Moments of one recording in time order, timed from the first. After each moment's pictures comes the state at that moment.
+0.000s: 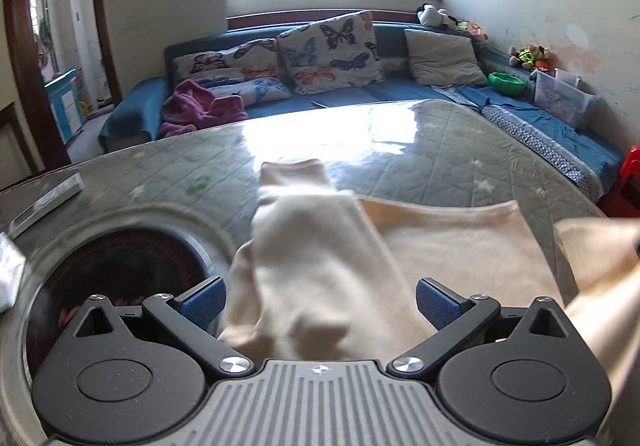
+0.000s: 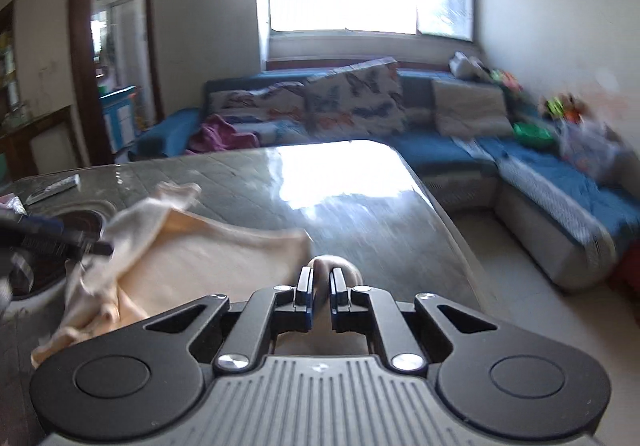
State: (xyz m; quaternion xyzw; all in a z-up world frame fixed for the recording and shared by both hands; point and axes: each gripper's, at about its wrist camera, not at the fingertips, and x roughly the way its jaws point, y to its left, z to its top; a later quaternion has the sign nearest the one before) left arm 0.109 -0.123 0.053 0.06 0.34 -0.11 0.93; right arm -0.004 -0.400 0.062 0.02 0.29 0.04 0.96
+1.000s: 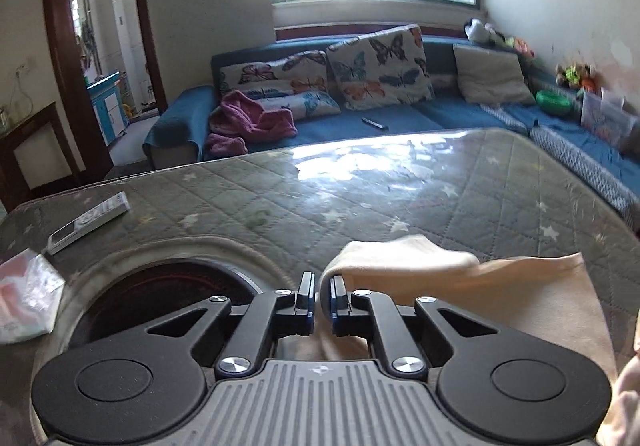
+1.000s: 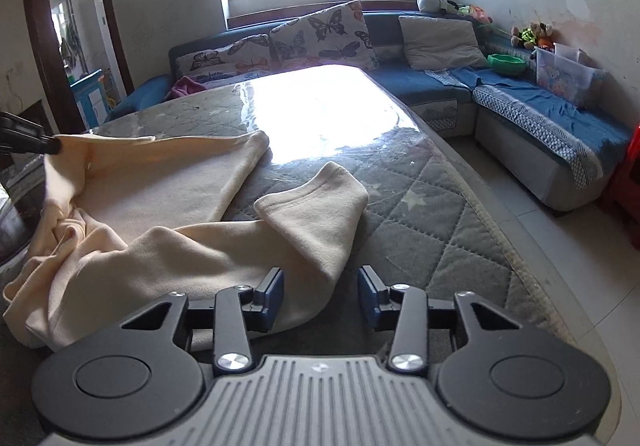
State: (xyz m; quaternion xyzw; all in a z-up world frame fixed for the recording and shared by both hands) left arm 0.128 -0.071 0.073 0.04 0.31 -0.03 0.95; right arm -0.029 -0.417 0.006 0.06 0.35 0.01 0.94
